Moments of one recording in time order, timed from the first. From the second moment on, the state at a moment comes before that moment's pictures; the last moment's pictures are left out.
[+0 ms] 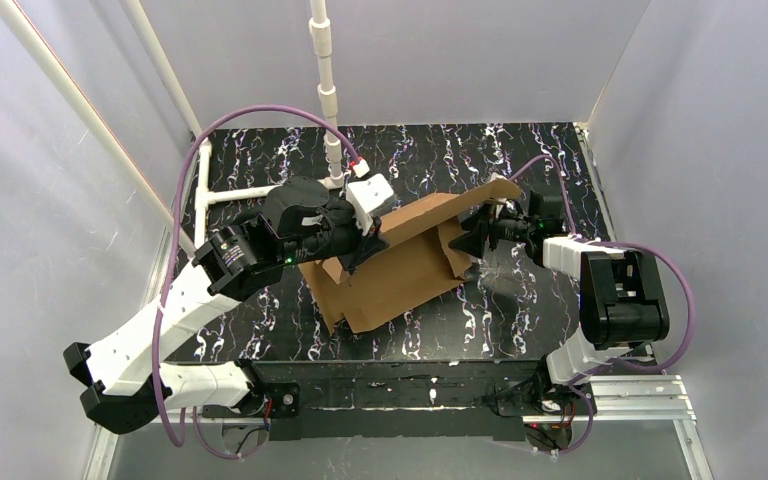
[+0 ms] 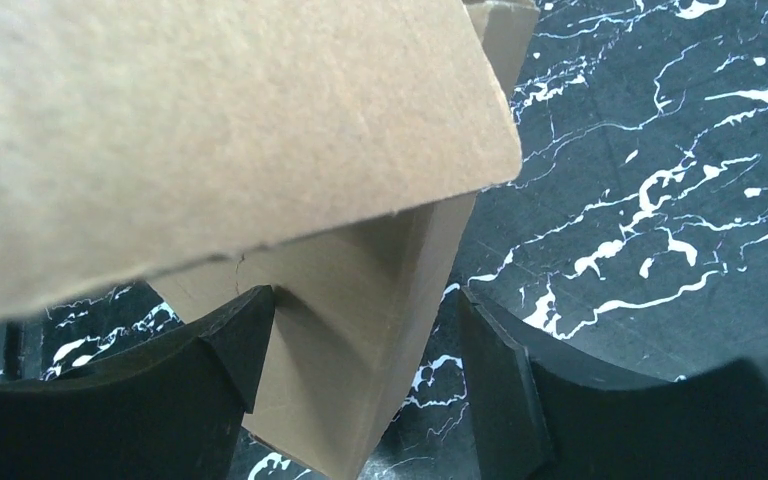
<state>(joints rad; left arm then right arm) -0.93 1.14 1.45 -0.74 0.15 0.06 0.08 1.60 0.72 0.38 -1.15 -0.19</state>
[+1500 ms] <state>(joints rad) -0.94 1.08 1.25 -0.61 0.09 -0.04 -0.04 1.67 1.07 -0.76 -1.12 -0.87</state>
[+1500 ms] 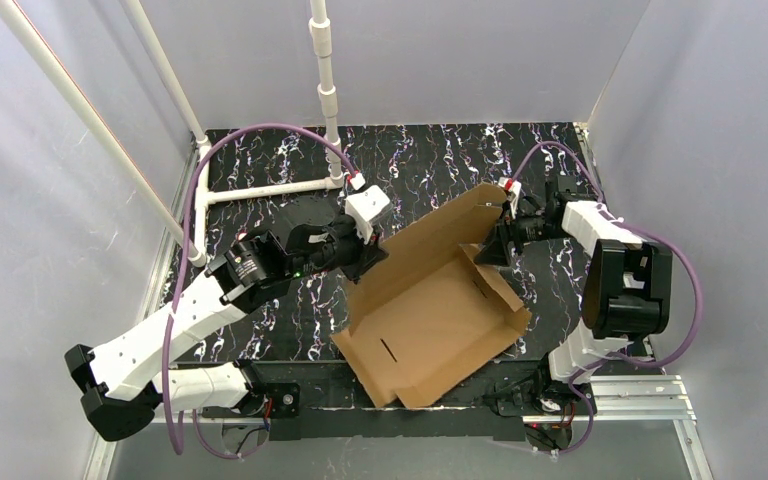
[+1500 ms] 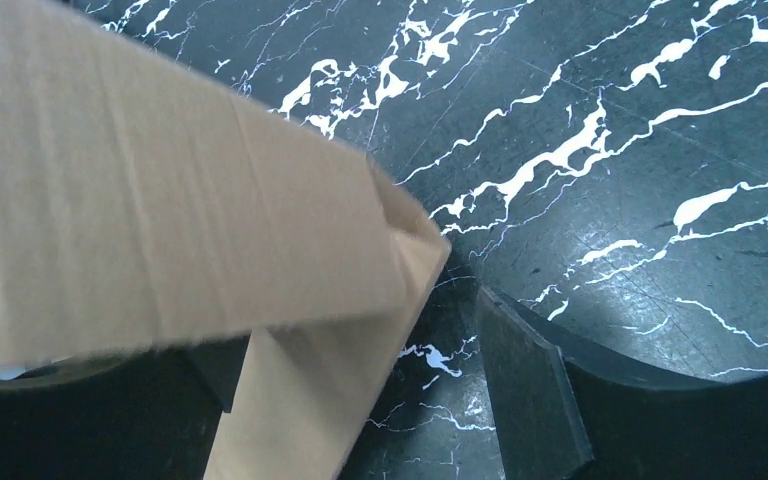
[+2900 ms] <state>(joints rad) -0.90 1.13 1.19 -0.48 -0.07 -0.17 -0.17 1.27 1.10 -0.93 -0.75 -0.81</state>
